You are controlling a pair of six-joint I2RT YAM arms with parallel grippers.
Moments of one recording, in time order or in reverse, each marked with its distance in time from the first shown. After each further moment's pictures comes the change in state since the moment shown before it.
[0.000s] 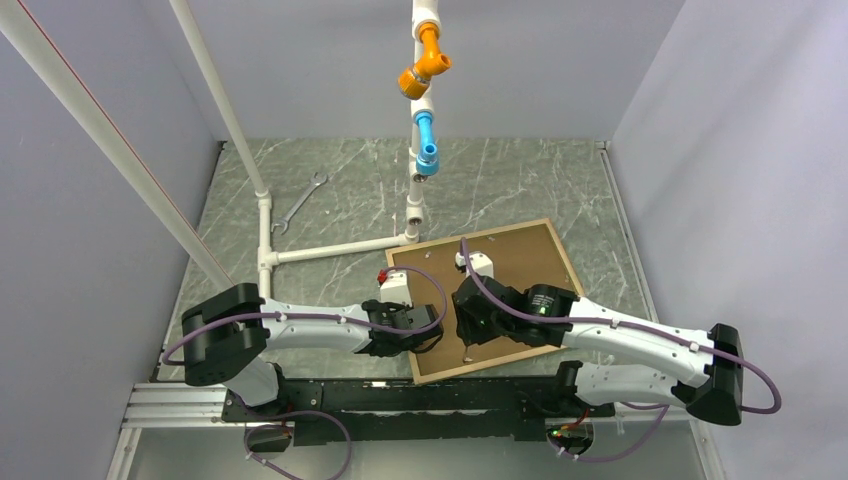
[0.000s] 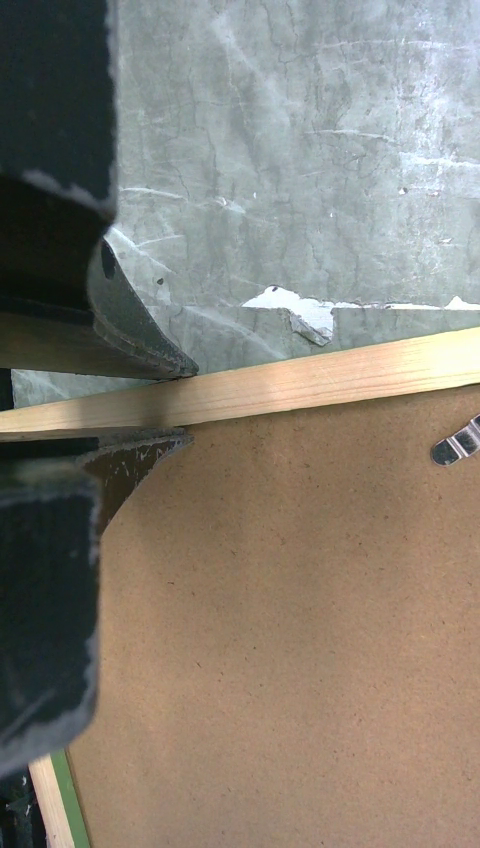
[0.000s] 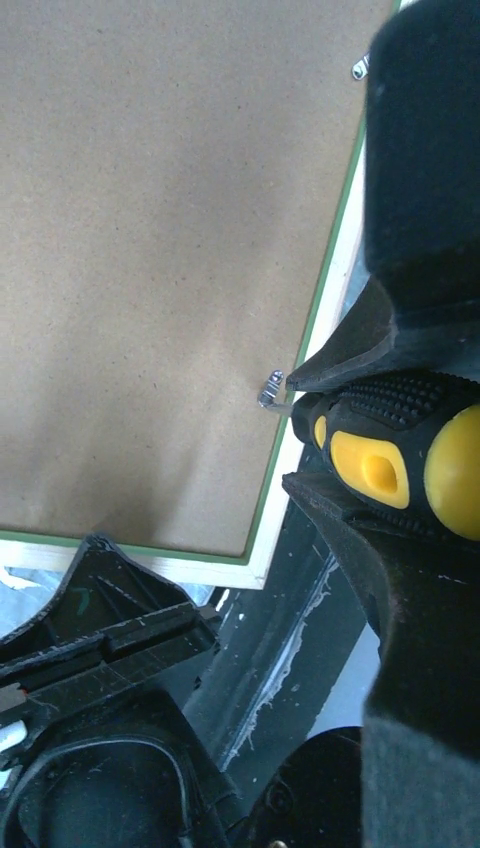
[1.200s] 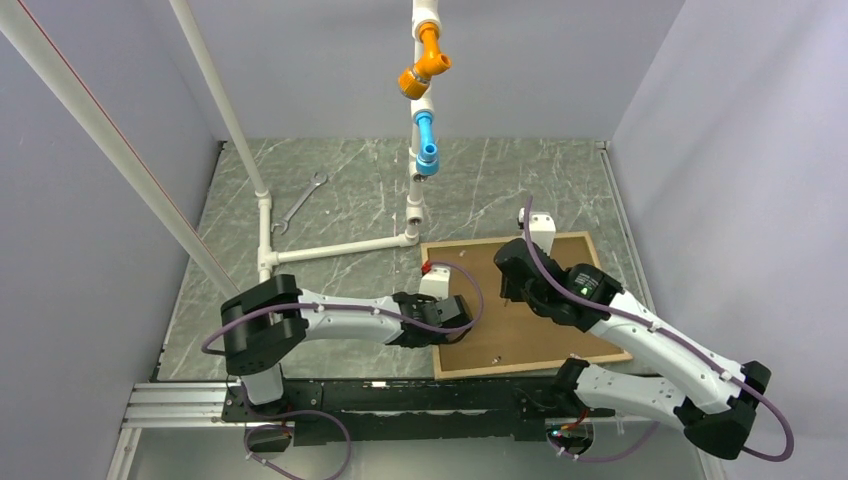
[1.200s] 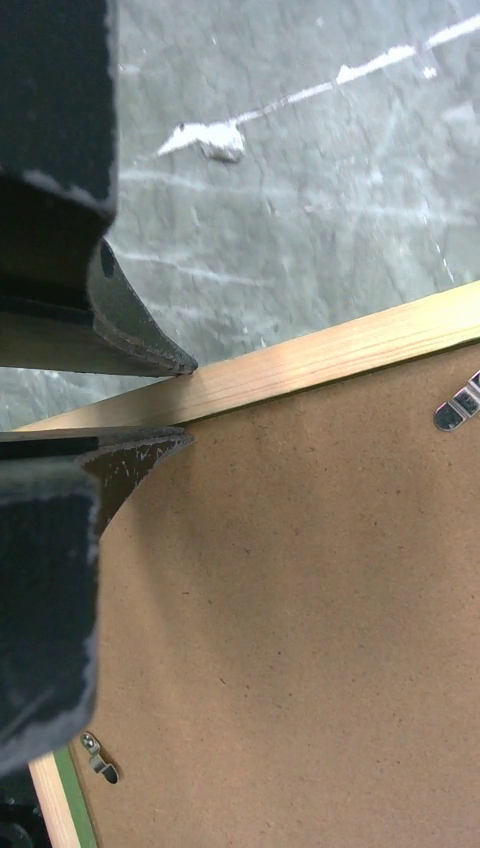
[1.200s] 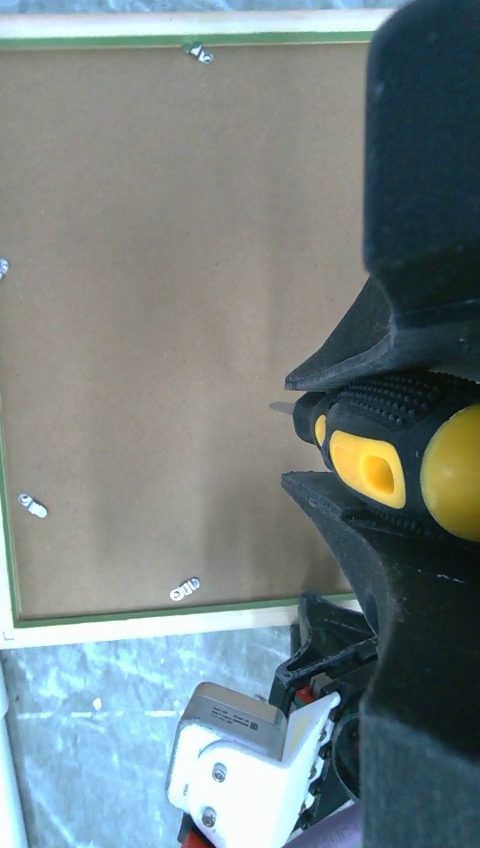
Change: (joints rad) left arm -0.013 0.172 0.189 0.063 0.042 0.278; right arm -0.265 -0.100 0.131 -0.145 0.325 -0.006
